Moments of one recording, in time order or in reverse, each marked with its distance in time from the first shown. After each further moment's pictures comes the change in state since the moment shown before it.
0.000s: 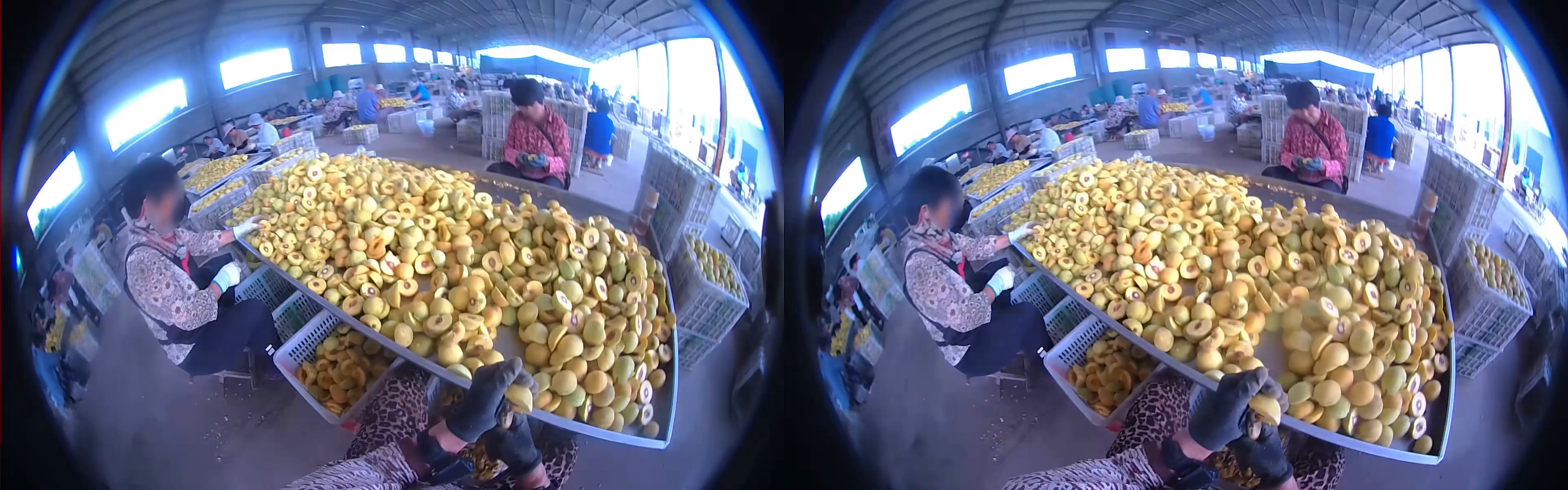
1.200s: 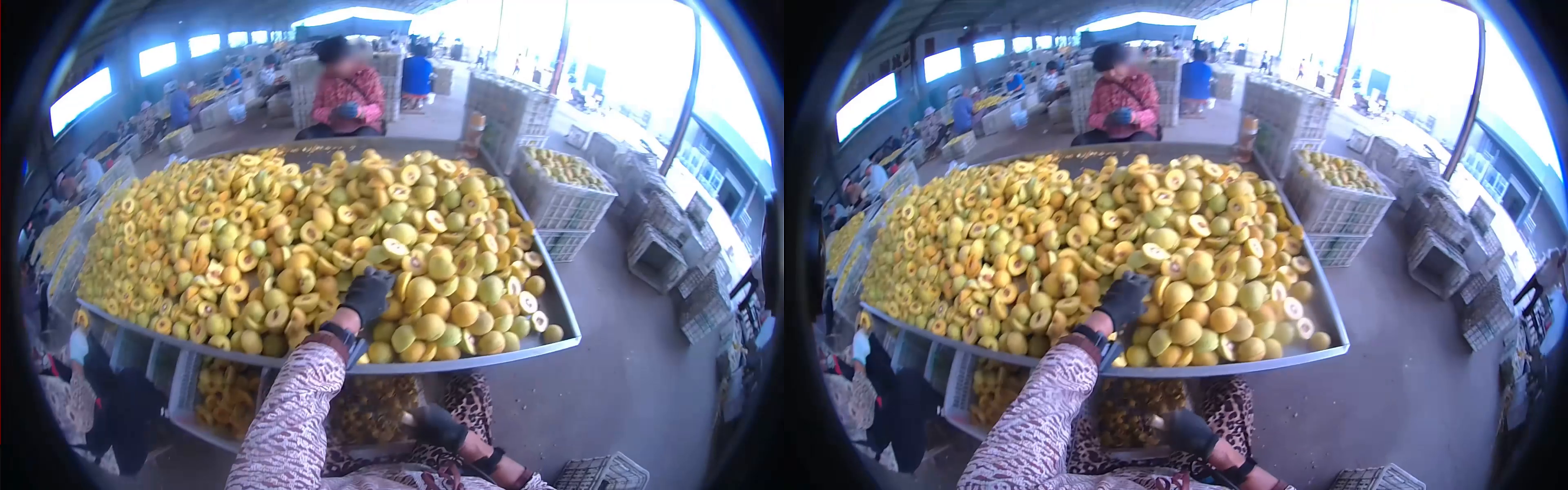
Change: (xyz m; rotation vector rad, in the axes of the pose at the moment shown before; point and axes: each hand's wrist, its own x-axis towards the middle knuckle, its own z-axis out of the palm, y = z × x) left_hand 0.195 -0.136 -0.029 1.564 -0.532 0.378; right_hand -0.062 0.080 -0.061 -0.988 -0.031 -0.066
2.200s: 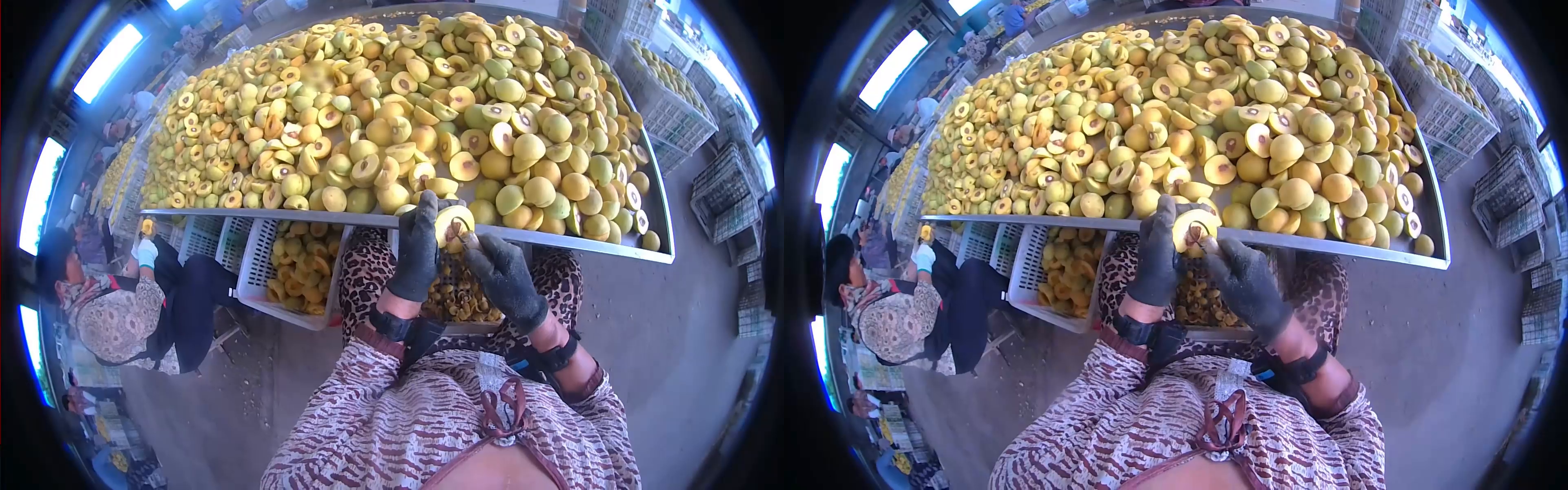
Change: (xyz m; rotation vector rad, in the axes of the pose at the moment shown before) left_hand -0.180 0.085 -0.059 -1.638 0.565 -0.569; right_hand 0.065 -0.104 -0.032 0.366 0.298 0.043
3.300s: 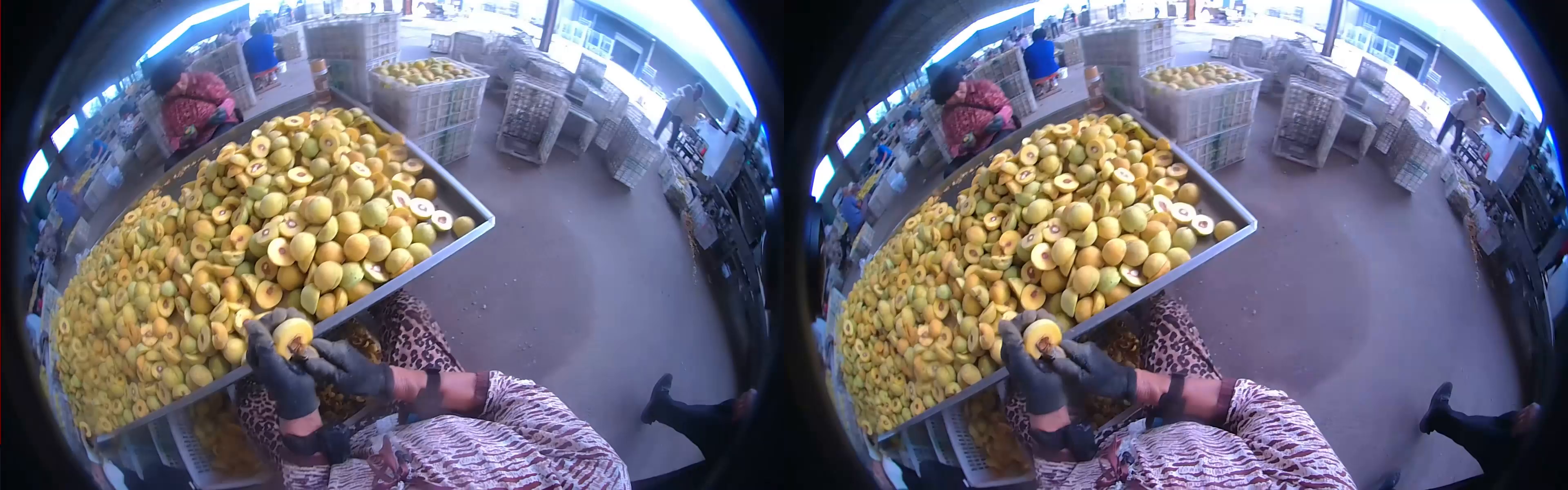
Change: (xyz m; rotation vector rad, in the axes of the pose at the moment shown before) left_hand -0.020 0.023 0.077 -0.125 -0.033 0.074; right_hand -0.025 0.008 -0.003 0.387 0.177 -0.222
